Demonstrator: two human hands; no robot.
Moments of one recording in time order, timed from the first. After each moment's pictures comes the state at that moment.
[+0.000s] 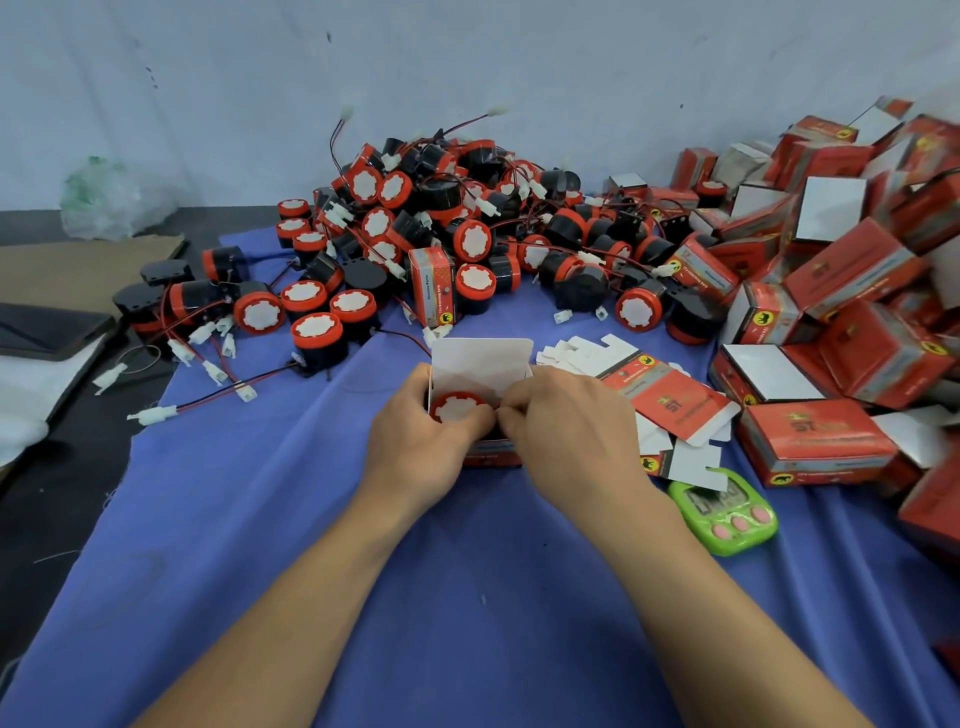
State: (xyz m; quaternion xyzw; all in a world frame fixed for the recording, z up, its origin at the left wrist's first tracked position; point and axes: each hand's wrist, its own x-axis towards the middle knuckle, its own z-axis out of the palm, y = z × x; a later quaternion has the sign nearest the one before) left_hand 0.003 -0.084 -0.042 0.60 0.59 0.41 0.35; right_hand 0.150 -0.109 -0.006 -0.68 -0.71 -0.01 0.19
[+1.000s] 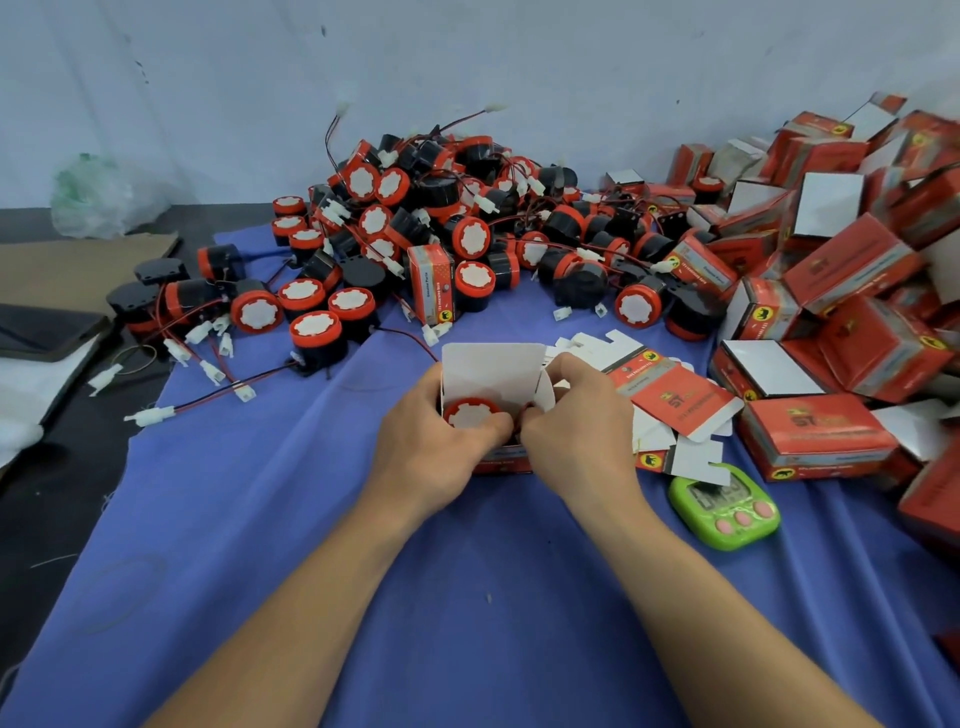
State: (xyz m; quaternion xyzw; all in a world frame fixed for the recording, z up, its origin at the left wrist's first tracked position) left_hand 0.005 -0.083 -0.045 0.63 0.57 0.40 0.35; right_hand 0.148 -0.104 -0.027 -0.71 -0.51 0.21 0.43
